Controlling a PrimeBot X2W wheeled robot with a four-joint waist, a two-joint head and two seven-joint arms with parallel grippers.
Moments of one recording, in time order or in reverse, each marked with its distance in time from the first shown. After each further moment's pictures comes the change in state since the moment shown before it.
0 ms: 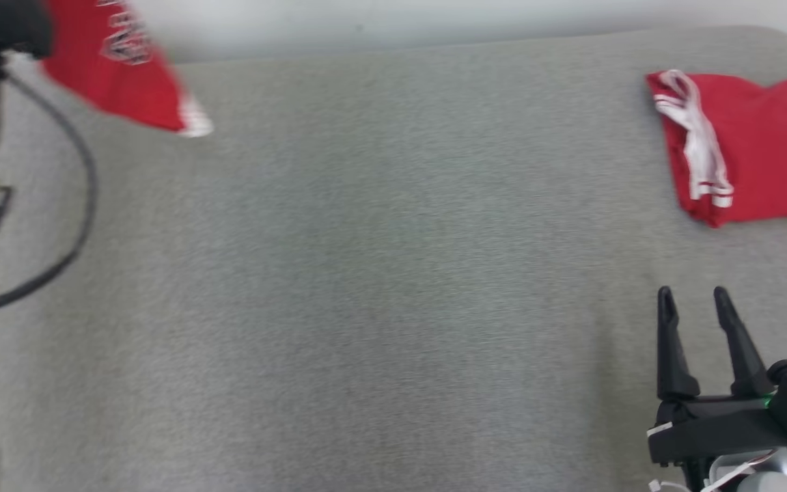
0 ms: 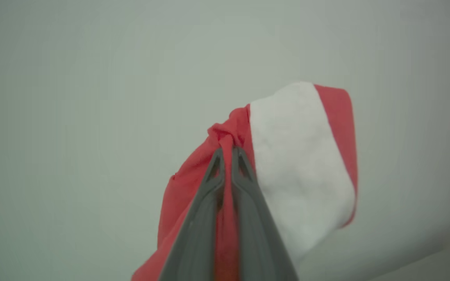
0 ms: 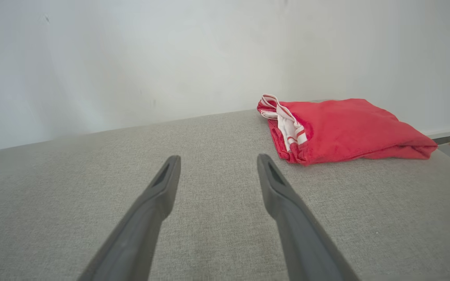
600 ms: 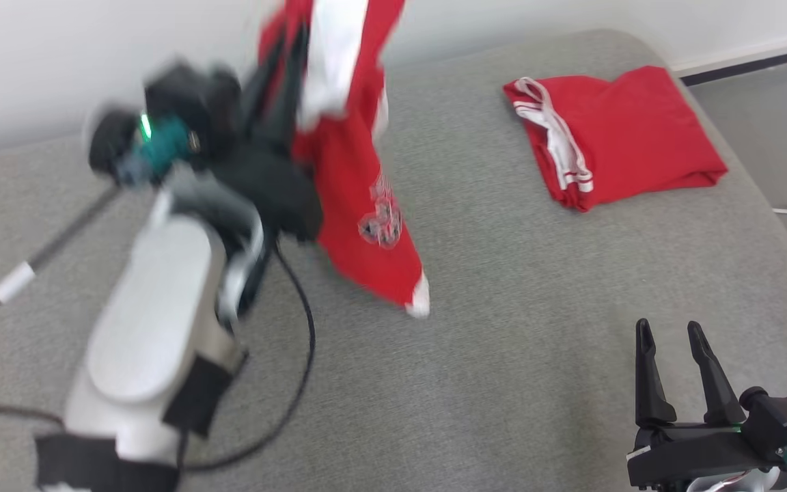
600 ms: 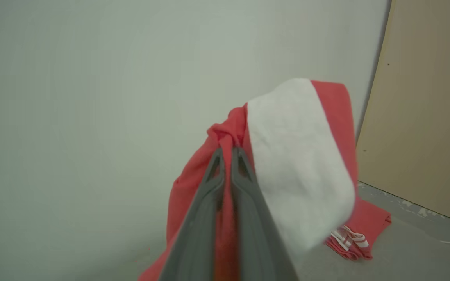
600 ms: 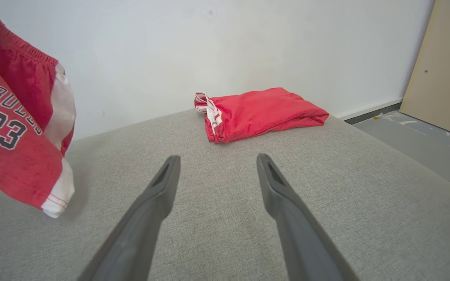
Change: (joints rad) left arm 0.337 -0.248 -0.158 -0.299 -0.072 0.054 0.105; right arm 0.011 0.028 0.026 0.136 0.035 0.000 -0.075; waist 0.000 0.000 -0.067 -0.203
